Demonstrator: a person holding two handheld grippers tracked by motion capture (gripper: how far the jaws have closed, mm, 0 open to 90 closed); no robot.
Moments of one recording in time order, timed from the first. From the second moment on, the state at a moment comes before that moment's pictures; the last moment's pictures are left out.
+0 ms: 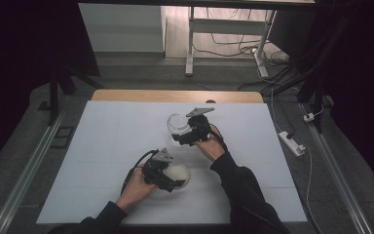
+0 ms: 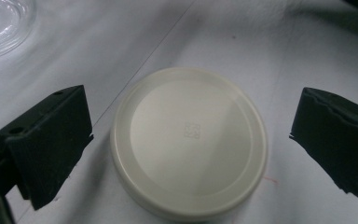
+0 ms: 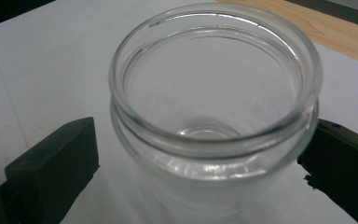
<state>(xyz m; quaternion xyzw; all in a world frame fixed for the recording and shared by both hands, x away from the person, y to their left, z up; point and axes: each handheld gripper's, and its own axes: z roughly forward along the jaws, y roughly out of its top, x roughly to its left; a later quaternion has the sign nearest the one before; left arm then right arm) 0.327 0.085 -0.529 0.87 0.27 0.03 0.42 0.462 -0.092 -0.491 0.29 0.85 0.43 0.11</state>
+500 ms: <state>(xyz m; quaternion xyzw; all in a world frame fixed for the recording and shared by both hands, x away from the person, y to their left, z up) 0.320 0.103 -0.523 0.86 0.28 0.00 0.42 0.440 -0.101 -0.483 0.28 0.85 0.42 0.12</state>
